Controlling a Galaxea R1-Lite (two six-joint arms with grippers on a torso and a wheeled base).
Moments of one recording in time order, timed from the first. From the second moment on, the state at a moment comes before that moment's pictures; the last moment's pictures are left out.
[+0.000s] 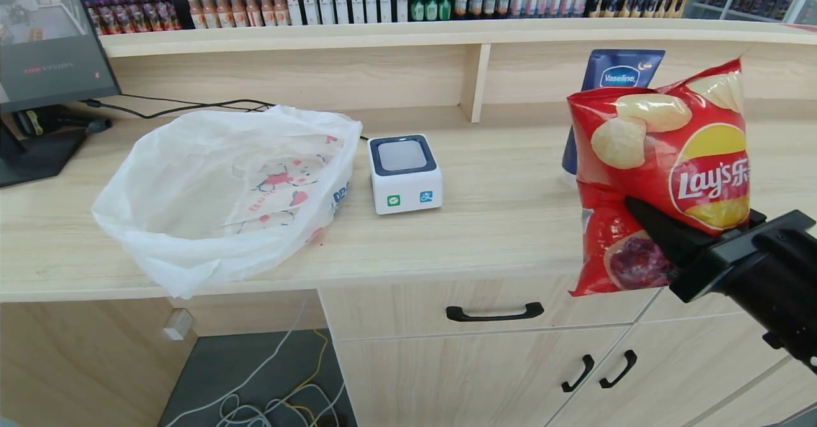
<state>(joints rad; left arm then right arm) 0.00 0.00 0.00 0.00 0.00 0.00 0.53 1.33 -0.31 -1.25 -0.19 -0.17</state>
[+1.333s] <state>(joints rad) 0.00 0.00 0.00 0.00 0.00 0.00 0.42 1.33 -0.21 -1.28 -0.13 -0.17</state>
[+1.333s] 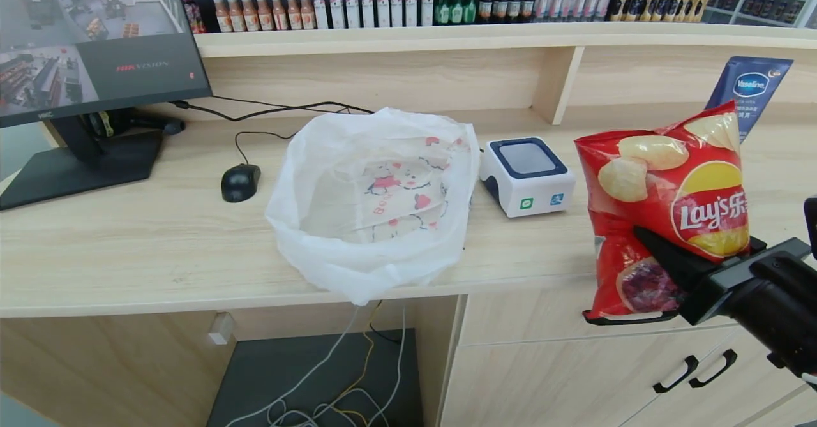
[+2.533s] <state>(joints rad) 0.00 0.00 0.00 0.00 0.00 0.00 0.54 1.41 -0.87 -0.77 -0.35 -0.18</state>
